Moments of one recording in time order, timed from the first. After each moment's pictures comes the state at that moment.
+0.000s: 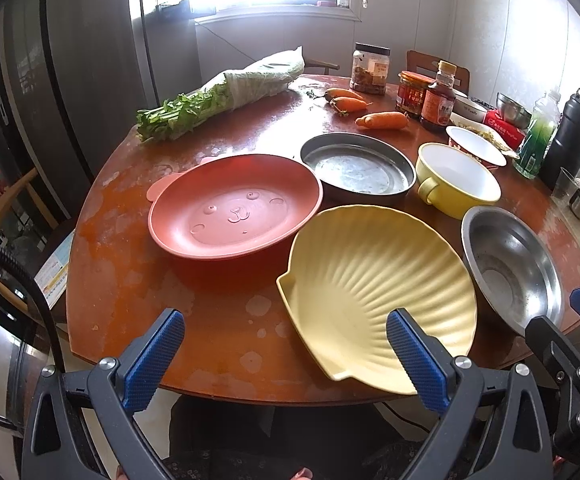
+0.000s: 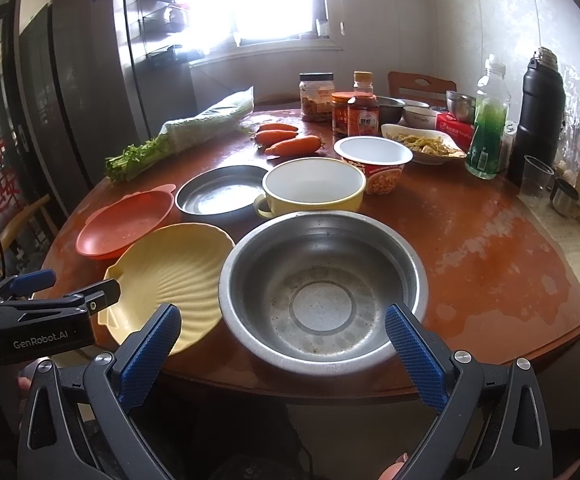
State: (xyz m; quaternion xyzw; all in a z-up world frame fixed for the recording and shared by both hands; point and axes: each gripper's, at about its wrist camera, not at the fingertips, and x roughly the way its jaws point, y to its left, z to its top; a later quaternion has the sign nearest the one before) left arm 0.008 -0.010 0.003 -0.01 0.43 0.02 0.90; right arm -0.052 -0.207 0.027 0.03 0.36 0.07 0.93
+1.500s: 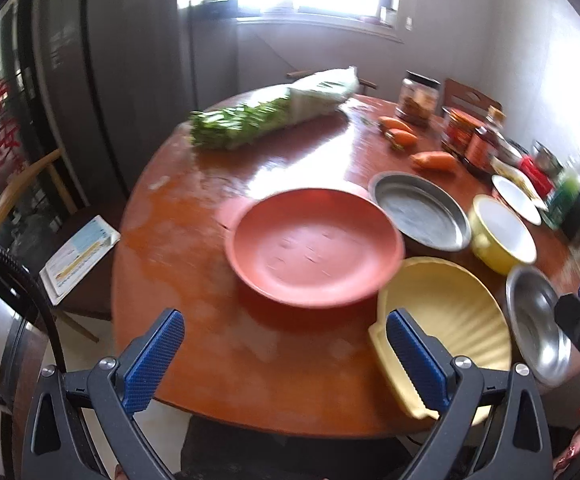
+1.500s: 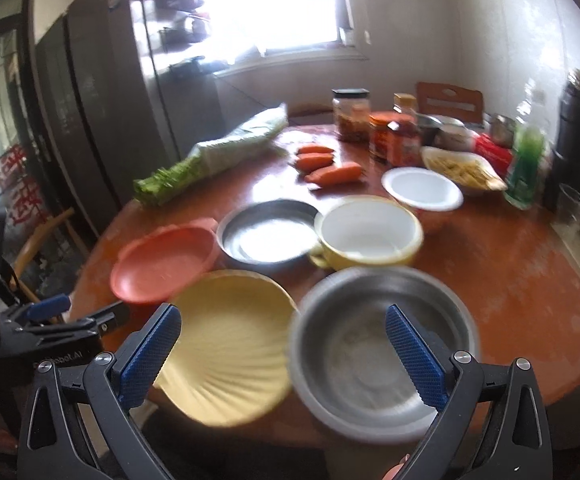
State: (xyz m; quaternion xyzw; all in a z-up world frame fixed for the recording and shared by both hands) left arm 0.024 0.061 0.023 -0.06 0.41 0.07 0.91; right arm -0.008 -0.162 0.067 0.04 0.34 0.13 0.93
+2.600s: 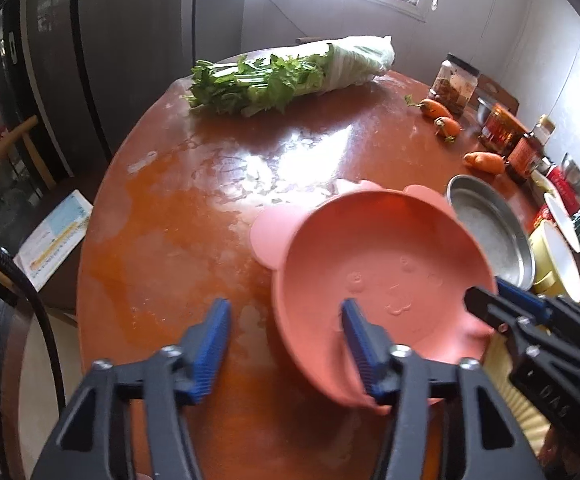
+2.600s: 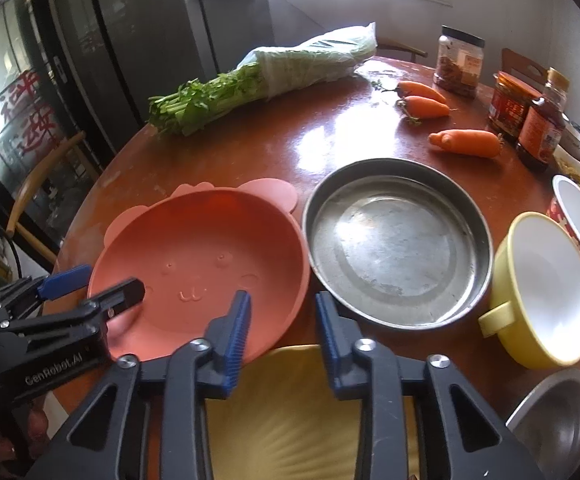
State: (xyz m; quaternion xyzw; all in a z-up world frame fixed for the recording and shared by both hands) left arm 0.104 0.117 -0.030 -0.10 0.47 0.04 0.88; right arm 0.112 -0.044 -0.004 -0.03 0.46 0.20 0.86
